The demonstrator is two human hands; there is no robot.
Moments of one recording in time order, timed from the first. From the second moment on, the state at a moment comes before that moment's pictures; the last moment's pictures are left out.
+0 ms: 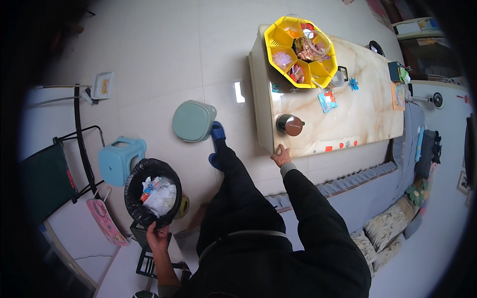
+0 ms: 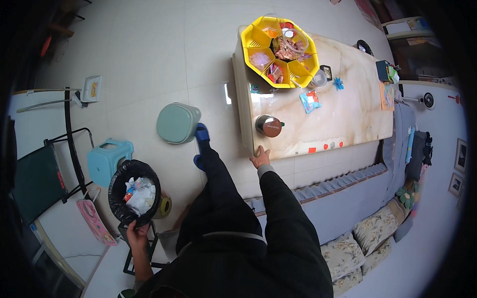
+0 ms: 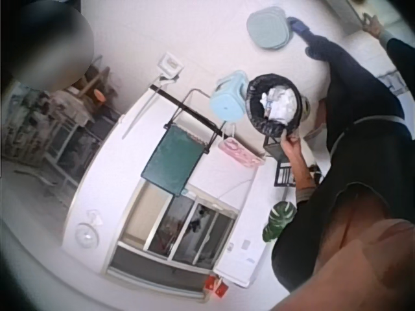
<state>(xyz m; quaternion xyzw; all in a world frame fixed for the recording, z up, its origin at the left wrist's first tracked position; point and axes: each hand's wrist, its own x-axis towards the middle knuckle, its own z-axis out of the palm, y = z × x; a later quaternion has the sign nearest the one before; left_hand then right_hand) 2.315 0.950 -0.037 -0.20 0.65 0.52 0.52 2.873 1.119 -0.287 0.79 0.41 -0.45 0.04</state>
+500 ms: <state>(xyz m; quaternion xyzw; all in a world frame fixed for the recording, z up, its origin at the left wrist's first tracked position) 2.423 1.077 -0.164 -0.06 0.66 0.39 0.63 2.855 1.262 -0.233 0.65 0.64 -0.39 -0.11</state>
